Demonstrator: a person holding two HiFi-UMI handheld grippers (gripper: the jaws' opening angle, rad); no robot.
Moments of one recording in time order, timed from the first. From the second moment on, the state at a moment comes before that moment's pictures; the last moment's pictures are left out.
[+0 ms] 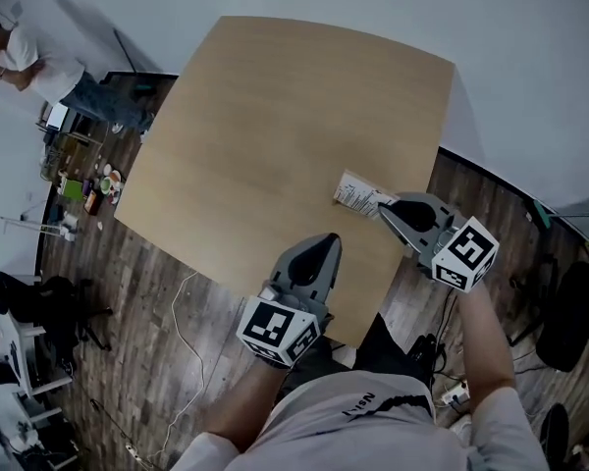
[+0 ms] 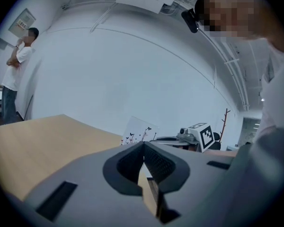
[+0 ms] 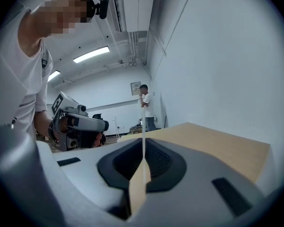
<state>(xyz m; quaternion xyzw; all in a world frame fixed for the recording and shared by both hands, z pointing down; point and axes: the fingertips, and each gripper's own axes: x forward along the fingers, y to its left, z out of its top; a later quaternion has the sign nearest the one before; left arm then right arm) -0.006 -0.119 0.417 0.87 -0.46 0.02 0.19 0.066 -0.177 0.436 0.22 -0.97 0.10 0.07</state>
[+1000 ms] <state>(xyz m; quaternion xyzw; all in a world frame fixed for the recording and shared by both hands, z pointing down) -0.010 -0.174 0.513 0.81 -0.52 0.07 0.26 0.046 -0.243 0.587 0.14 -0.97 0.16 0.11</state>
